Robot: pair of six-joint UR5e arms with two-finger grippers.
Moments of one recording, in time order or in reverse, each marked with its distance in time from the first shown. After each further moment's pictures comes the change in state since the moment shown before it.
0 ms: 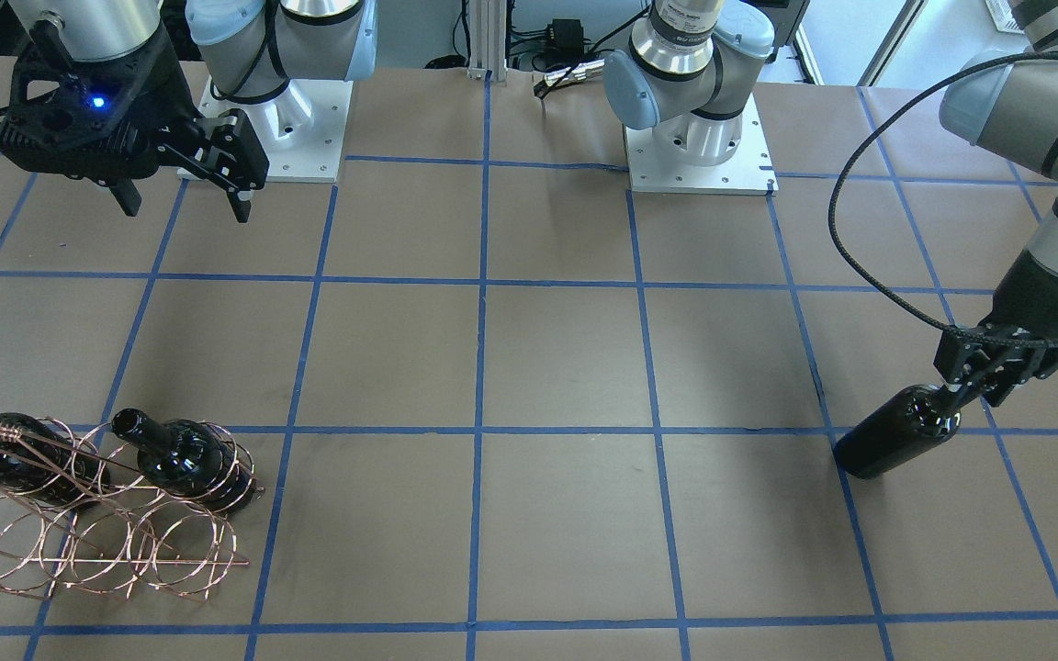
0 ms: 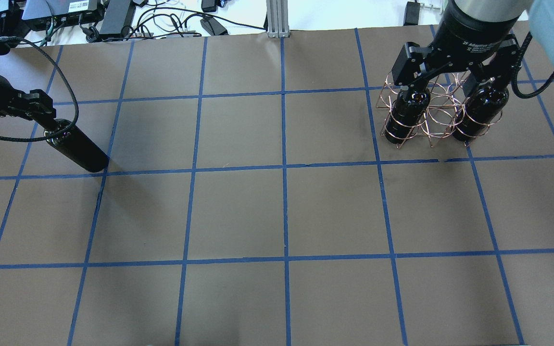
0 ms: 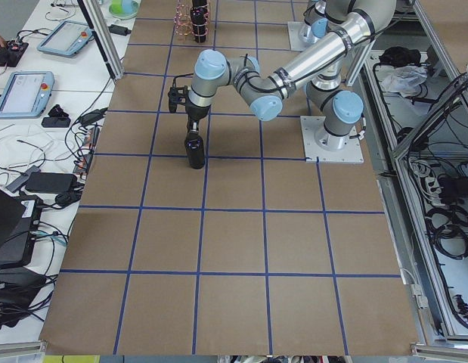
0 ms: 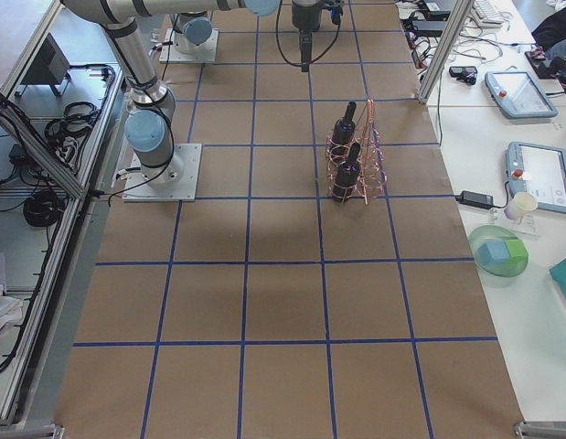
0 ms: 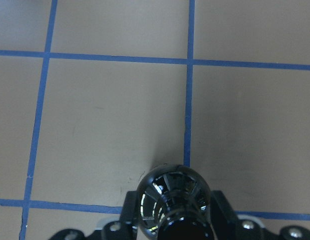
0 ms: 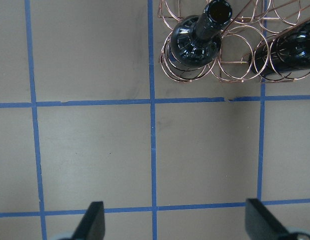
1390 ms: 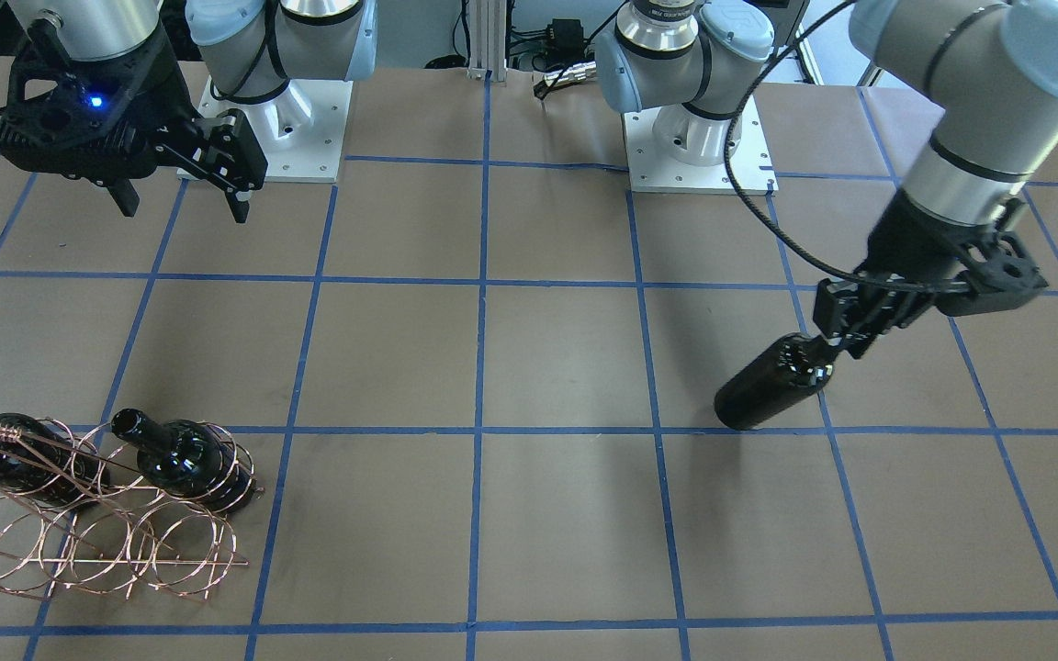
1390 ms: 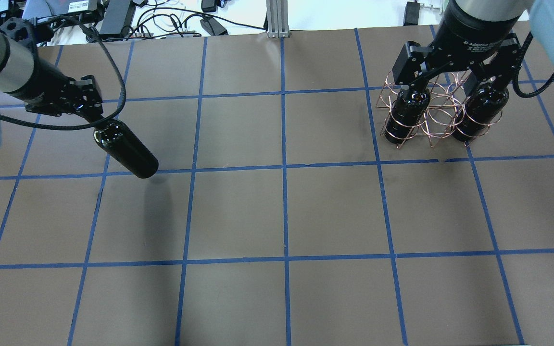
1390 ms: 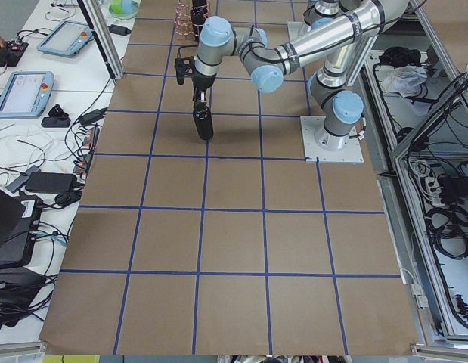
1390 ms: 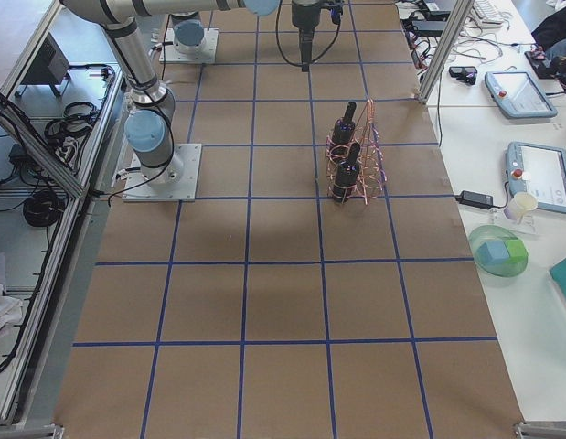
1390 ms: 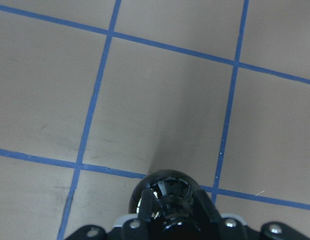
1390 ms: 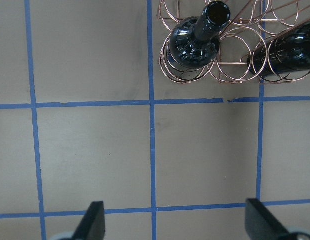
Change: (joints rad) left arm -0.290 0.143 -0.011 -0.178 0.051 -0.485; right arm -0.001 0.000 -0.001 -0.002 -0.002 0.000
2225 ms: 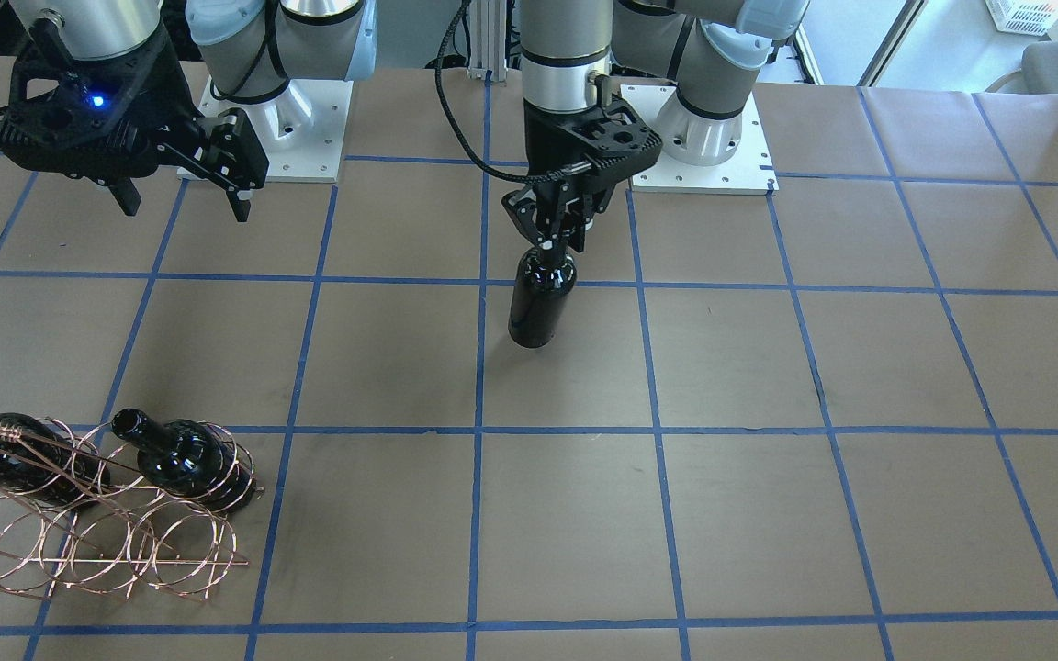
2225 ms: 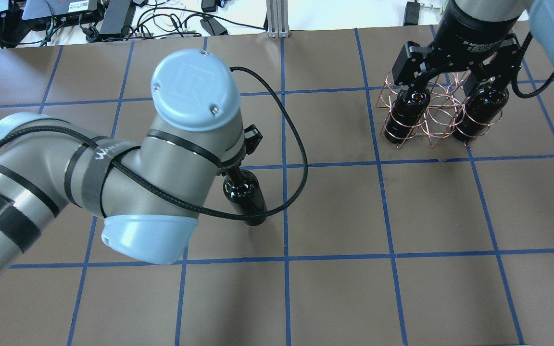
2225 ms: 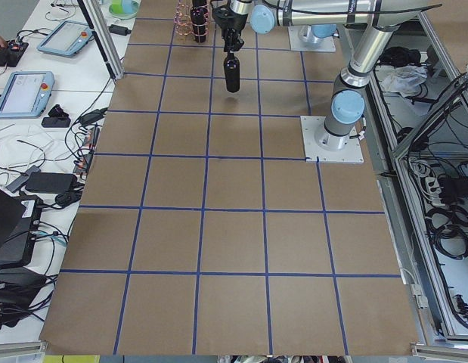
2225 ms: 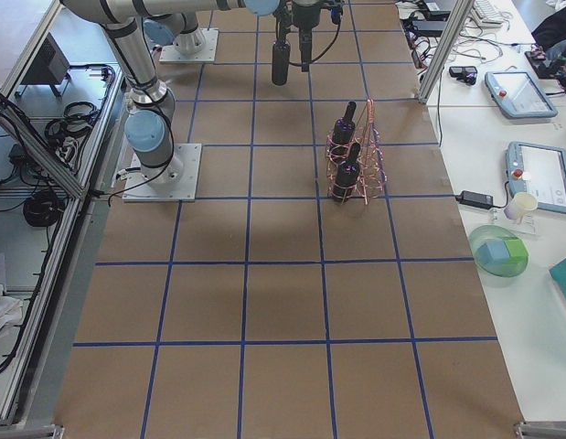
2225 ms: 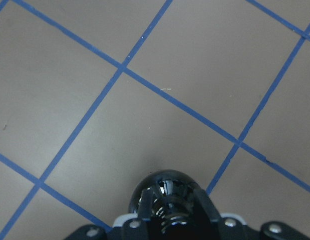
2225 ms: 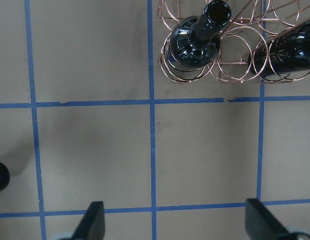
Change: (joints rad) left arm -0.667 0.009 -0.050 -0.024 0.299 -1.007; right arm 0.001 -0.001 0.001 0.001 0.000 0.000
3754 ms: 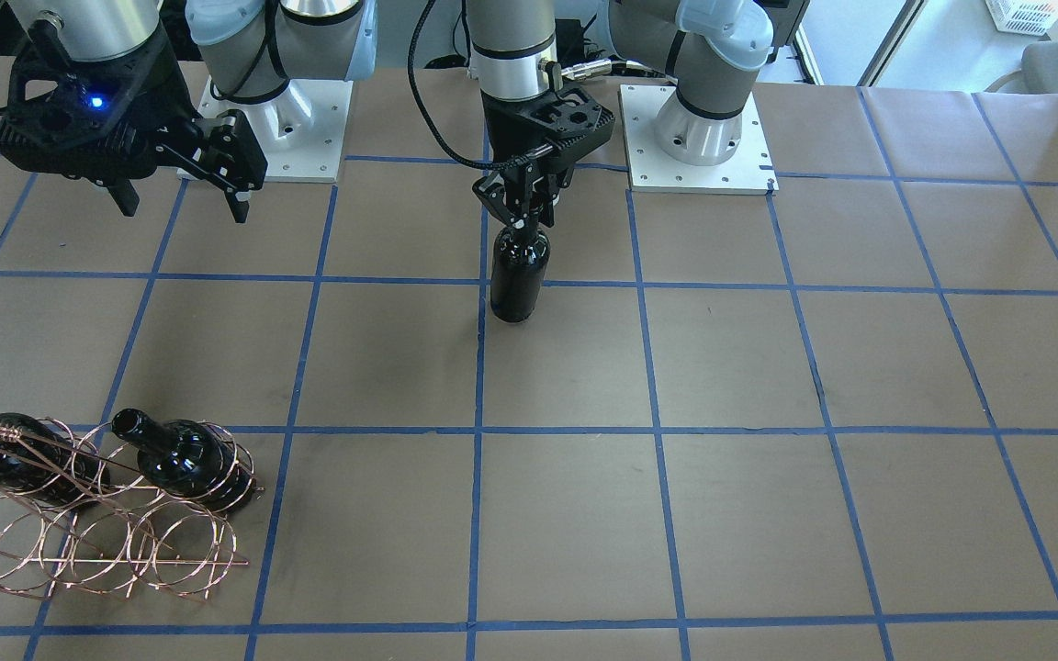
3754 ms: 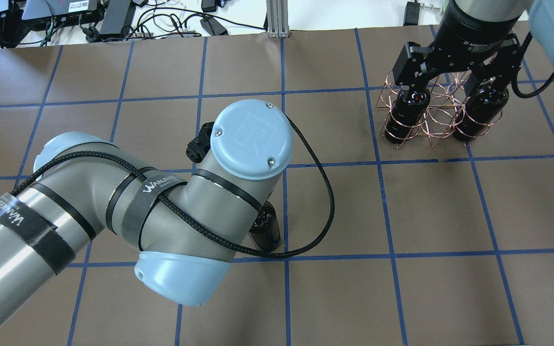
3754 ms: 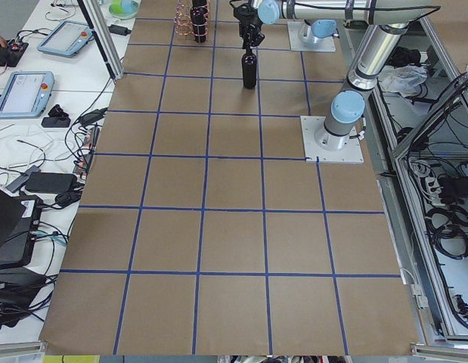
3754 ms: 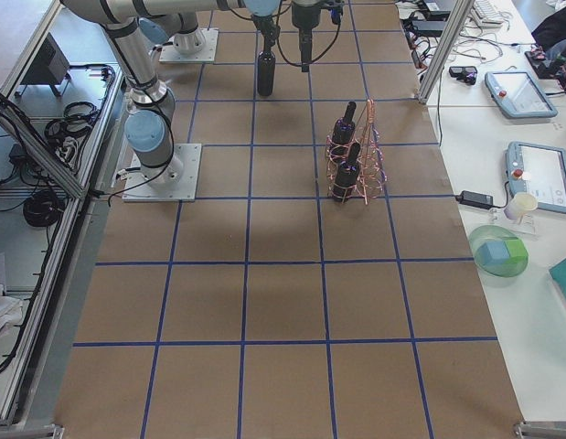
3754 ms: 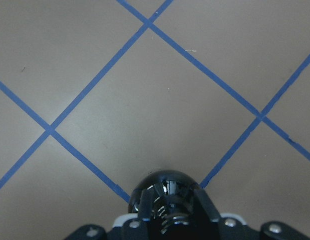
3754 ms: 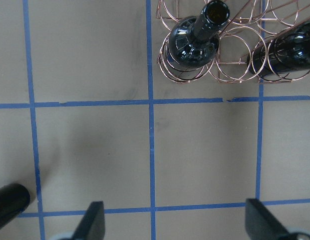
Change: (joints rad) left arm -0.091 -0.012 -0.019 -0.056 0.029 -0.194; right arm -0.001 0.001 0.000 0.000 -0.007 0.000
